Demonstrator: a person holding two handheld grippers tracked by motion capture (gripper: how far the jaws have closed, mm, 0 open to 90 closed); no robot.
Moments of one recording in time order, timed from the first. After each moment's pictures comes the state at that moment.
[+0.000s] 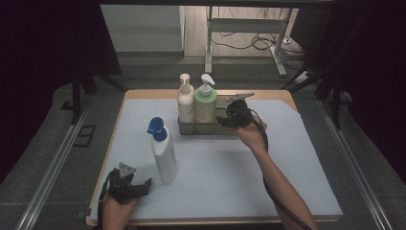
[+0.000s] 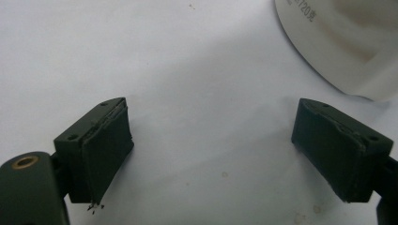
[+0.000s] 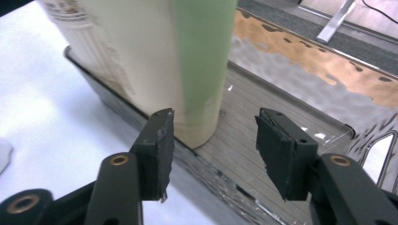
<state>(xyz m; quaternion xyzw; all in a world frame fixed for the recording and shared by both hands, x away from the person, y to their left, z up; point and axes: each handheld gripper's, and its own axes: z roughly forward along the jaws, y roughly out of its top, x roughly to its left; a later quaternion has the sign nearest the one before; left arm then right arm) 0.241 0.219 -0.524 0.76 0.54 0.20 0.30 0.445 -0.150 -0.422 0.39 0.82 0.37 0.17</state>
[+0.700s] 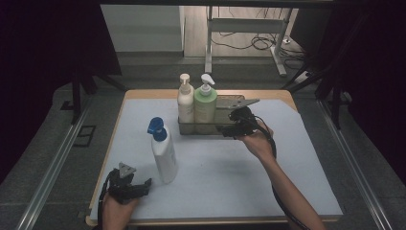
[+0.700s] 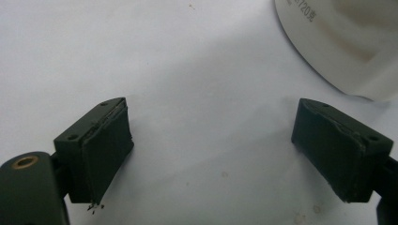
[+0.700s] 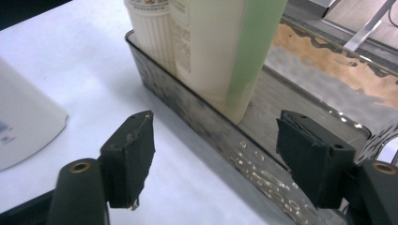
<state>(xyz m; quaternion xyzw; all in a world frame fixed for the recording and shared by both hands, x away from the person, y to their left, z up) 0.241 0.219 -0.524 0.76 0.54 0.20 0.30 0.410 -0.158 -0.408 0.34 0.84 0.38 0.16</state>
